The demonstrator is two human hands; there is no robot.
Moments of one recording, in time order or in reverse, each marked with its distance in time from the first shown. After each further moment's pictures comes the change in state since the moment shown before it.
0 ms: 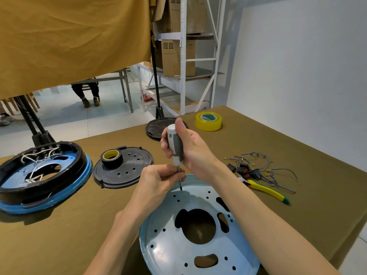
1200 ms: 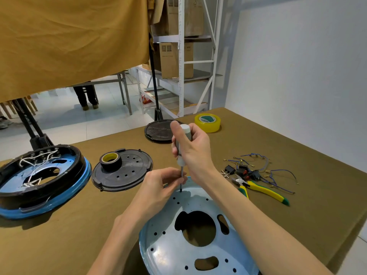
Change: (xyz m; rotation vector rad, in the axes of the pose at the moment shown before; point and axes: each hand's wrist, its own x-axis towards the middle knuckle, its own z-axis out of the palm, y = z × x) left_hand -0.001 -0.005 0.002 0.099 -0.084 0.082; right_hand 0.001 0.011 0.003 -0.108 0.365 -0.178
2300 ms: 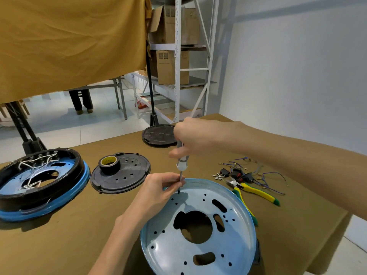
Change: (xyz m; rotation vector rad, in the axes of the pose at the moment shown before) left_hand -0.004 0.005 -0.002 0.029 0.002 0.039; right_hand 0.035 -0.093 -0.001 -1.777 -0.778 -0.221
